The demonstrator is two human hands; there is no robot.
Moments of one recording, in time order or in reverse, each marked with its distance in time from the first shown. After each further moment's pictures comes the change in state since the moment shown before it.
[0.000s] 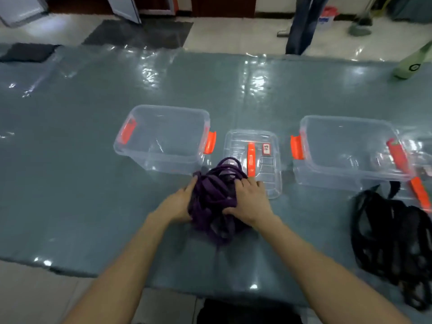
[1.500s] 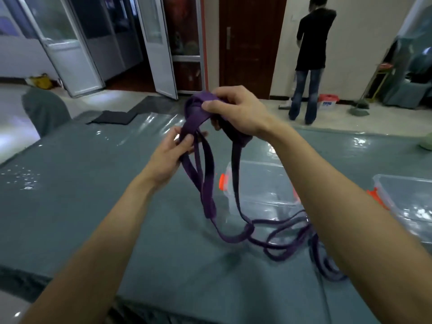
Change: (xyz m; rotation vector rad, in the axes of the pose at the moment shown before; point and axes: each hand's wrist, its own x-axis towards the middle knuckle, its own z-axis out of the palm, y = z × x) left_hand -0.181 -0.189 -0.315 -1.026 0.548 0.591; right_hand 0.058 -0.366 -0.352 0.861 0.272 -0.538
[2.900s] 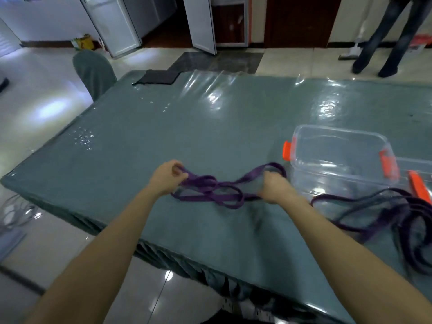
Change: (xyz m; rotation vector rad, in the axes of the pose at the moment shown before) left_hand -0.106 -0.142 -0.197 0.900 0.138 -0.702; right_hand -0.035 0.243 0.245 -0.596 -0.285 0.663
